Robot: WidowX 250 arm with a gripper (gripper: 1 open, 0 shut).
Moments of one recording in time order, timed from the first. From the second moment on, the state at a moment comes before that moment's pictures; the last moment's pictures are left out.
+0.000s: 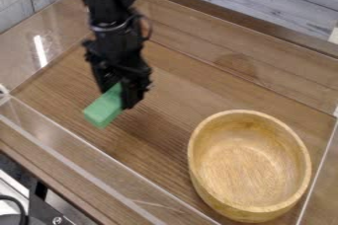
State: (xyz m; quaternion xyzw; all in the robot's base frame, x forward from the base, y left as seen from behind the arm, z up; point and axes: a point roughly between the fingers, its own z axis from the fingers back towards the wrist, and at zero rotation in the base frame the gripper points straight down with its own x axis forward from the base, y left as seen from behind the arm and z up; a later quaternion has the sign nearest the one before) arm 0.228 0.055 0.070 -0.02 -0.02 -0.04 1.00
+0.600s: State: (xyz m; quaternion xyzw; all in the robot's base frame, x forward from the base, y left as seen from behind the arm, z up) arm 0.217 -0.061 0.079 -0.02 -0.03 -0.07 1.00
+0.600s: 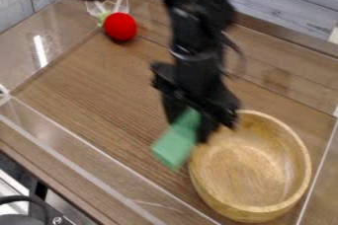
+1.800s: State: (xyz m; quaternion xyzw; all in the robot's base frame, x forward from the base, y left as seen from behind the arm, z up) arm 0.218 -0.086 0.089 -0.02 -0.08 -0.09 0.99
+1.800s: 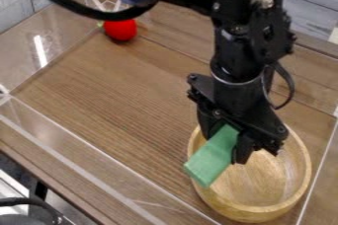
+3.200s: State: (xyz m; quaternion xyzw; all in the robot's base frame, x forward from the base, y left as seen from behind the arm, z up) arm 0.221 -0.081 0.091 -0.02 -0.09 -0.10 0.99
